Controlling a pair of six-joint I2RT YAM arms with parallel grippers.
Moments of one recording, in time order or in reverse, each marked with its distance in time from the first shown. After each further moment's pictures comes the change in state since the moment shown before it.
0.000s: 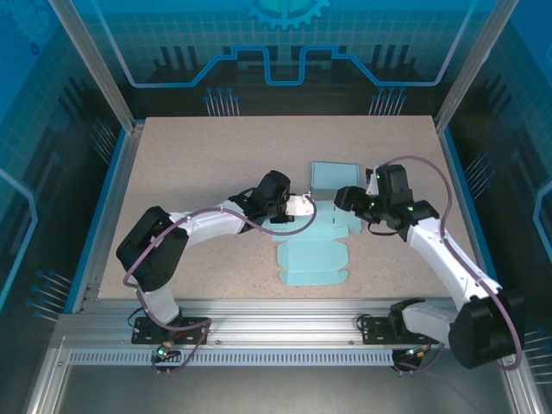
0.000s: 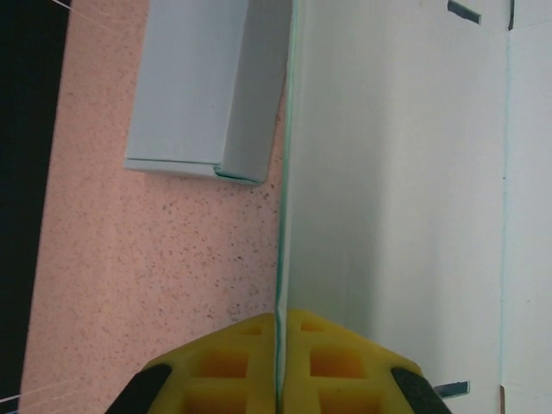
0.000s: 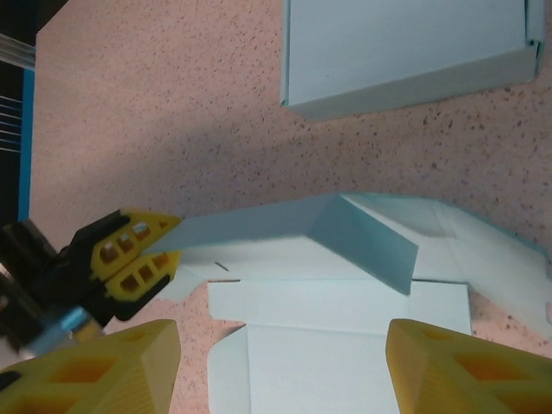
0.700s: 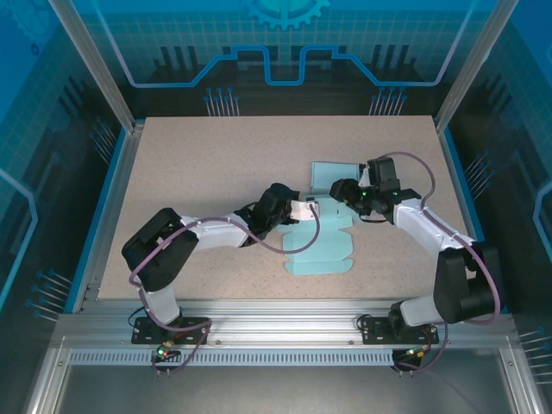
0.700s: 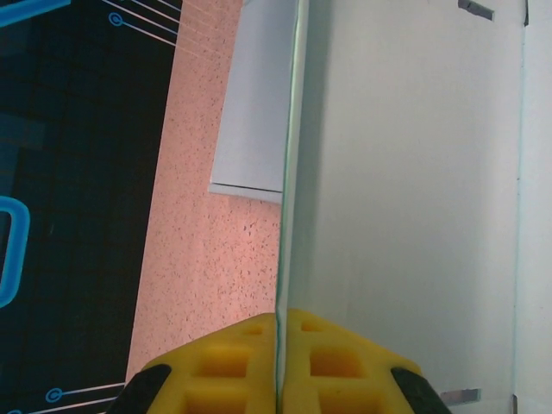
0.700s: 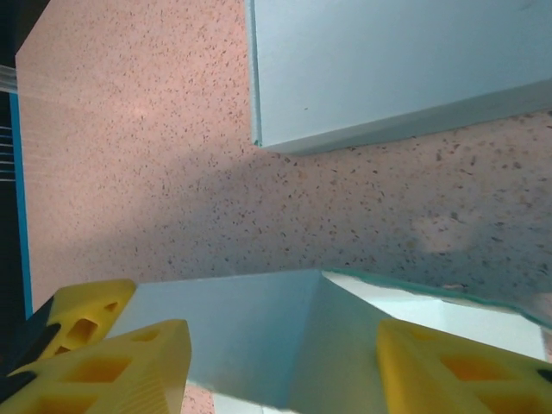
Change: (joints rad) left arm -0.060 0.027 -0.127 0.353 -0.166 0.079; right arm -0.039 0.256 0.013 0.210 -0.078 0.064
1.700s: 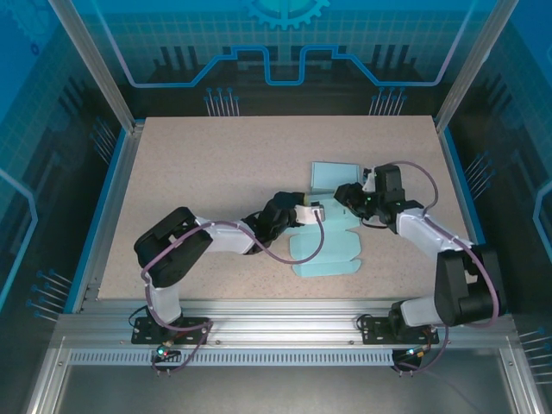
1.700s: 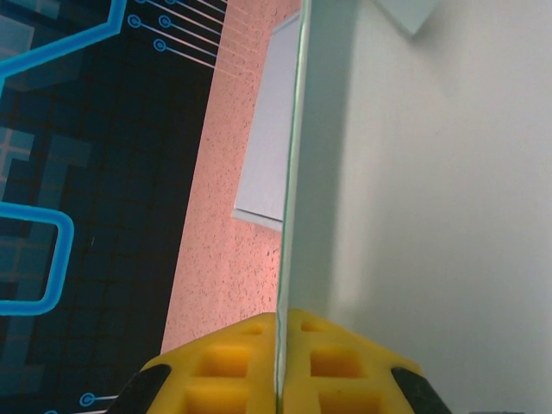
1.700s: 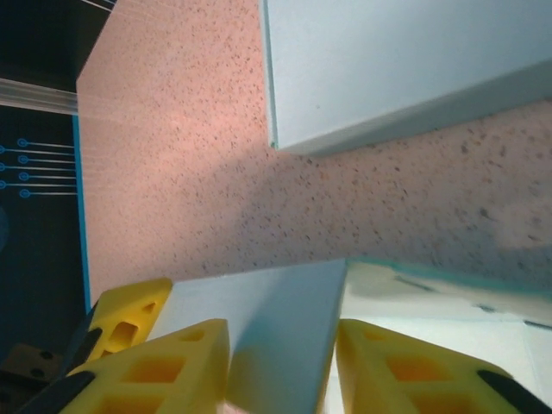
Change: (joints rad) left arm -0.048 0.074 -0.037 0.227 -0.079 0.033; right arm -0.047 -0.067 -0.135 0.151 -0.093 0.067
